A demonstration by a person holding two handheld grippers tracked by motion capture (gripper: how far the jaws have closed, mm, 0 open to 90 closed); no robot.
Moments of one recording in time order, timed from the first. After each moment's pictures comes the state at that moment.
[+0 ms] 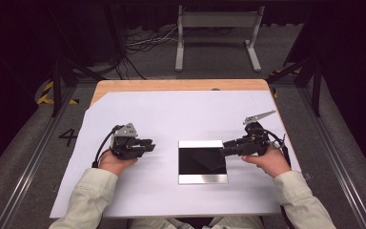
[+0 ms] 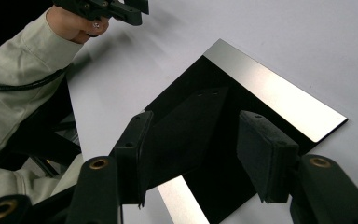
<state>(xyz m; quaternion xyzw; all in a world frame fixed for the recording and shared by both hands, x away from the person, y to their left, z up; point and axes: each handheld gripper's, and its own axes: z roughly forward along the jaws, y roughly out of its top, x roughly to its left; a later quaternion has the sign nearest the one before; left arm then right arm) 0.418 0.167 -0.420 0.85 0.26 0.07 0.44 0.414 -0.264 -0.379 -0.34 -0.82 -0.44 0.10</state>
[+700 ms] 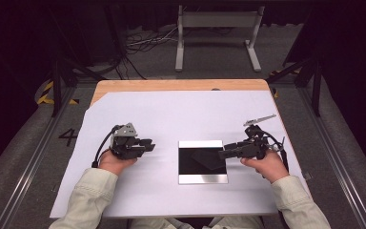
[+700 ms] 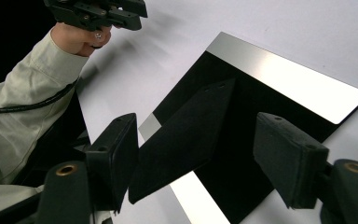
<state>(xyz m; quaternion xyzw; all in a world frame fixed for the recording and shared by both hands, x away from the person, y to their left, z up) 0.418 0.168 -0.420 0.86 0.26 0.07 0.44 0.408 -0.263 -0.388 -0.39 -0.80 -0.44 0.13</state>
